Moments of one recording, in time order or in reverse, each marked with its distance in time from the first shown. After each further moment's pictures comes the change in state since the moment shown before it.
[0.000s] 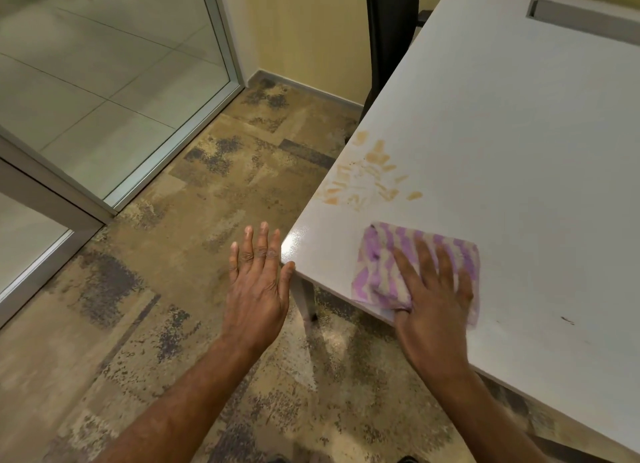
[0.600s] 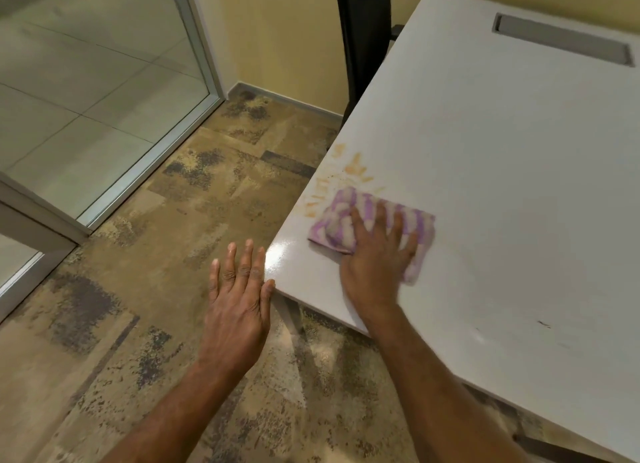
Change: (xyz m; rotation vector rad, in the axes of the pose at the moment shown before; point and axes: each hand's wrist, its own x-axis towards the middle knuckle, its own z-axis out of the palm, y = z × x) left_hand 0.001 0.000 -0.002 0.038 -0.012 0.058; right_hand 0.092 -0.050 0.021 -0.029 0.000 0.178
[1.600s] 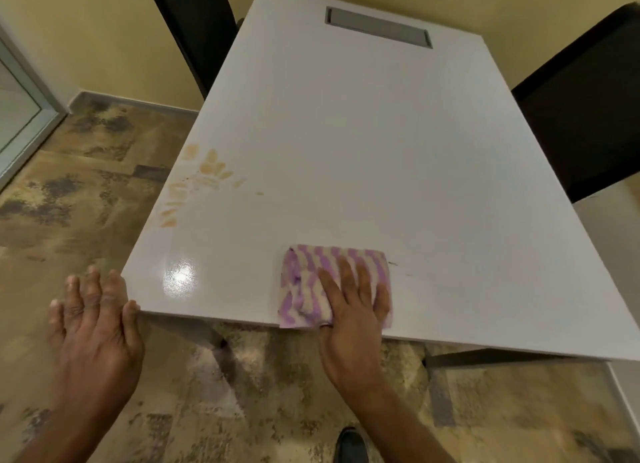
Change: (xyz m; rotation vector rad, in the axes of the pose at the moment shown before) left_hand 0.003 0.017 -0.006 -0.070 0.034 -0.035; right_hand -0.136 0.133 -0.042 0.125 0.040 0.155
